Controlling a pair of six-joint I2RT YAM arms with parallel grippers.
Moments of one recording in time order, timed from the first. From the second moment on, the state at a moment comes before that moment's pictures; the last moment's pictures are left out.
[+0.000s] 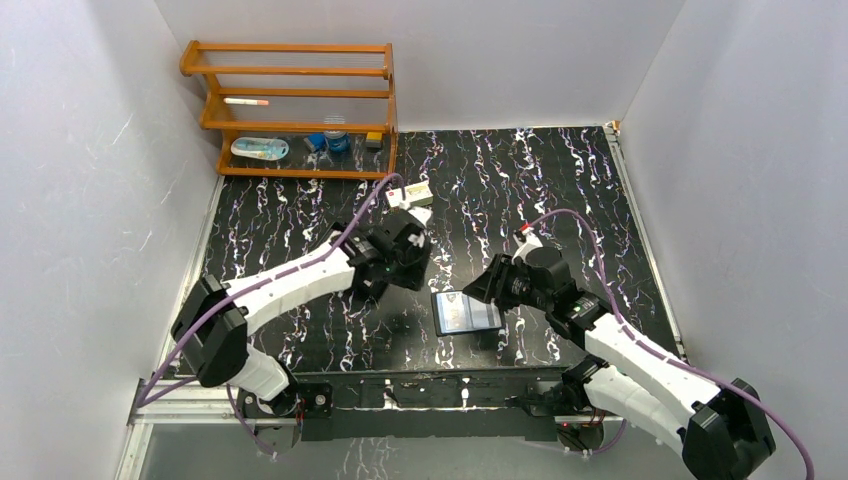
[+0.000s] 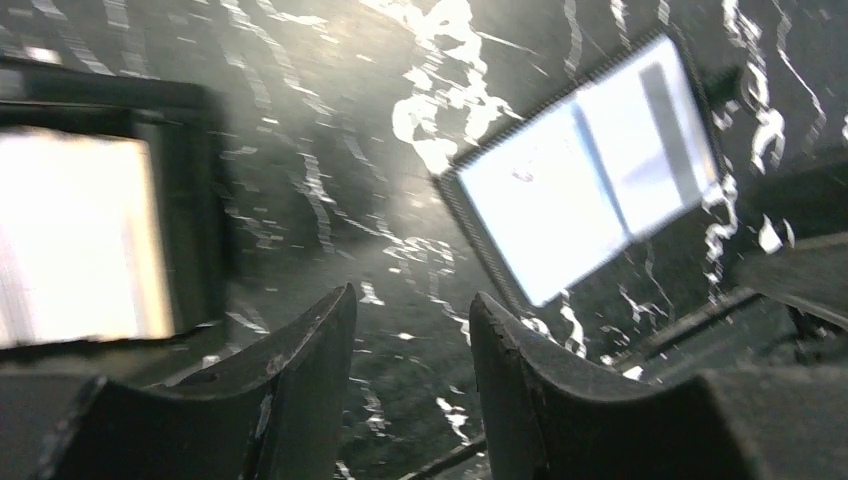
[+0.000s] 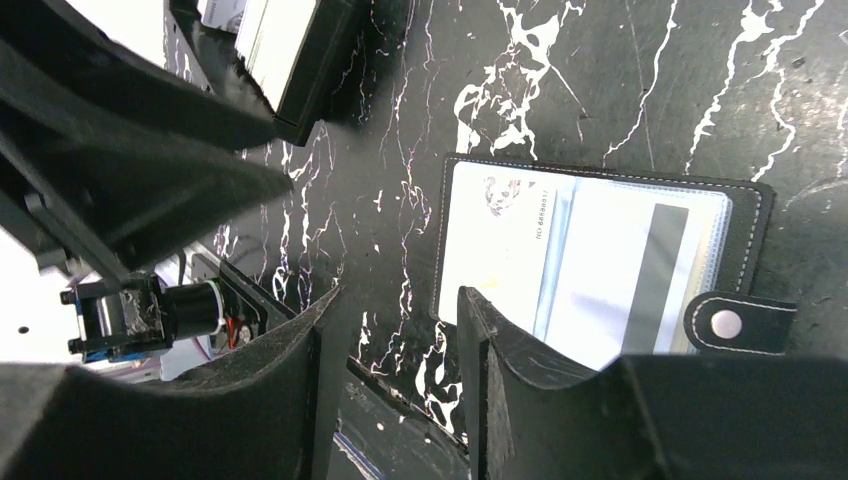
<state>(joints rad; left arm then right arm) -0.89 1.50 1.08 -0.57 -0.08 -0.46 0.63 0.87 0.43 -0.11 -0.25 0.80</state>
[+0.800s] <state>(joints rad) -0.33 1.59 1.20 -0.71 0.08 -0.12 0.63 0.82 0.46 -0.18 -0.22 0.80</state>
